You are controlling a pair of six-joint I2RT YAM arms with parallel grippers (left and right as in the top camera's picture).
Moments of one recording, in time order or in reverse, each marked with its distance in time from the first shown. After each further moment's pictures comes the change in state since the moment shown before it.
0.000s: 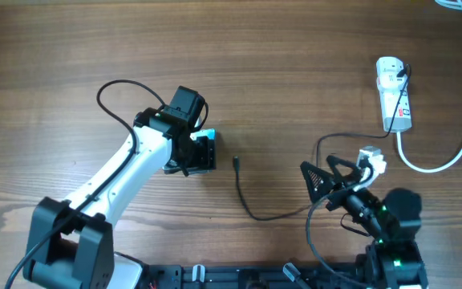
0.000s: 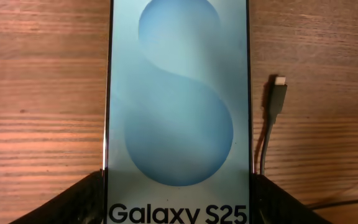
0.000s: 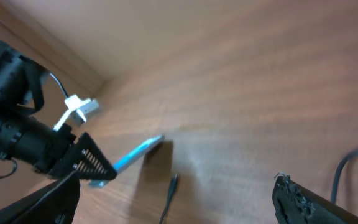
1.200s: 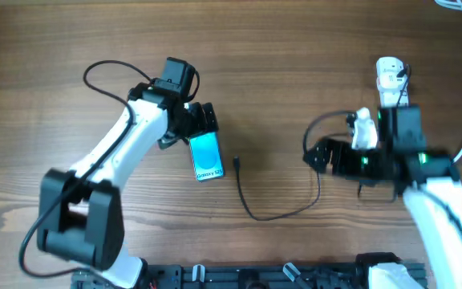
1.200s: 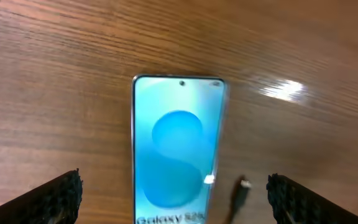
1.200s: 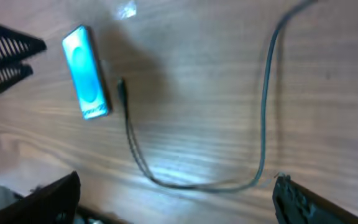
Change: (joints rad) left arm 0.098 0.163 0.177 0.081 -0.027 -0.126; right arm -0.002 0.818 0.801 -0.927 0.107 -0.293
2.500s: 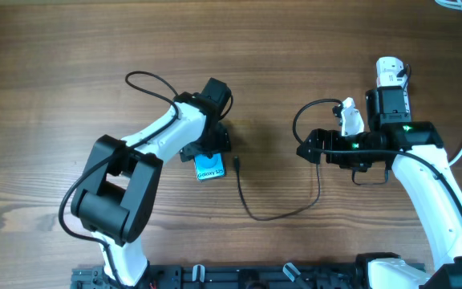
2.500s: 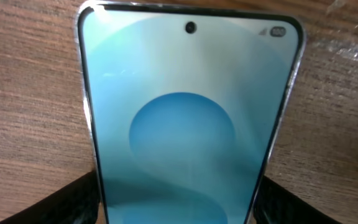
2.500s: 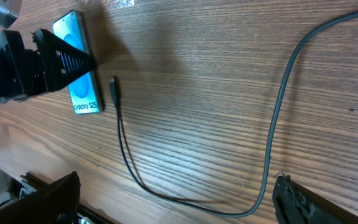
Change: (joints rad) left arm -0.158 0.192 -0.005 0.023 -0.124 -0.103; right arm 0.000 0.177 0.023 0.060 -0.052 -0.104
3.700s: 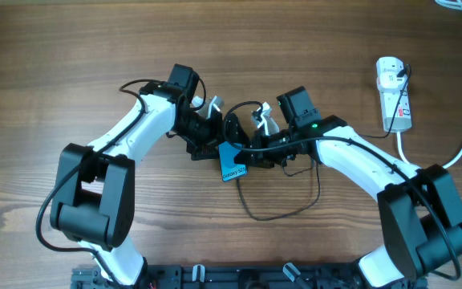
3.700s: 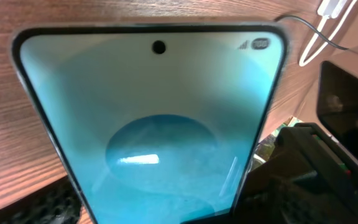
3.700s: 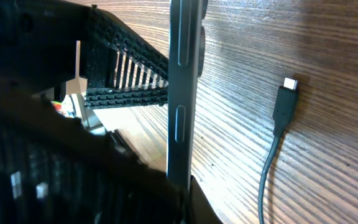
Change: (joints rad) left arm 0.159 -0.076 0.008 -0.042 0.788 0.285; right arm 0.397 0.359 -0.003 0.537 -0.355 0.378
